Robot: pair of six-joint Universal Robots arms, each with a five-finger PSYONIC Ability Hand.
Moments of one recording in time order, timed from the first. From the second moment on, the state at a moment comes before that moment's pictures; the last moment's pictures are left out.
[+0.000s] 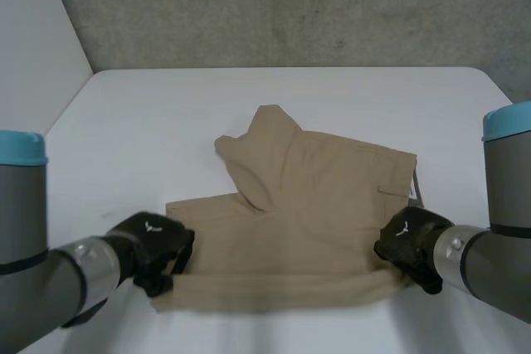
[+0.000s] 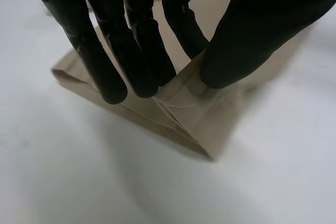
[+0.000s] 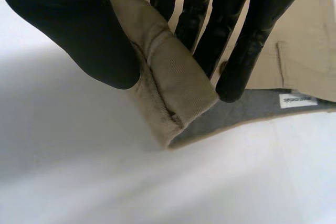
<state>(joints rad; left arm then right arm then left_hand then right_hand) 4.34 -1.76 -1.79 2.79 -1.38 3.59 1.96 -1.25 1.62 0.49 1.49 2.19 1.11 1.20 1.19 1.21 0.98 0.97 1.18 1.19 1.19 0.99</state>
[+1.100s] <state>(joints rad) 4.29 -2.00 -1.76 3.32 -1.57 3.53 2.02 -0.98 1.46 -0.06 1.48 2.49 1.11 1.20 1.19 1.21 0.99 0.97 1.18 1.20 1.19 0.99</state>
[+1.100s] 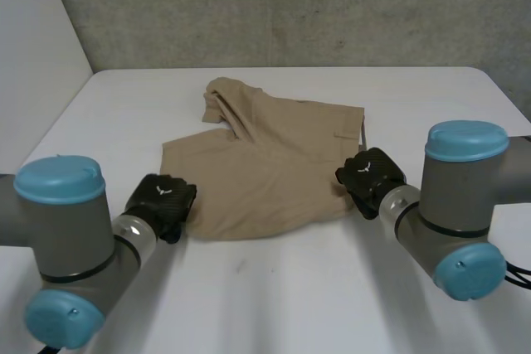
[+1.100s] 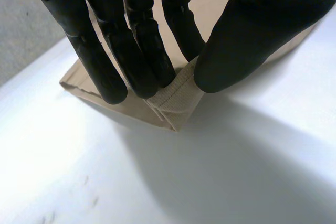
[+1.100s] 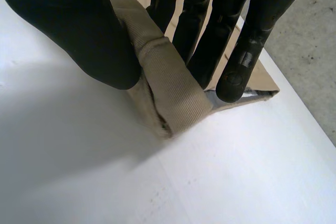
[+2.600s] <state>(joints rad) 4.42 -2.38 -1.28 3.41 -1.31 3.49 2.02 -1.23 1.79 0.20 1.51 2.26 1.14 1.18 1.17 1.18 0.96 0.97 1.18 1.20 1.19 0.99</state>
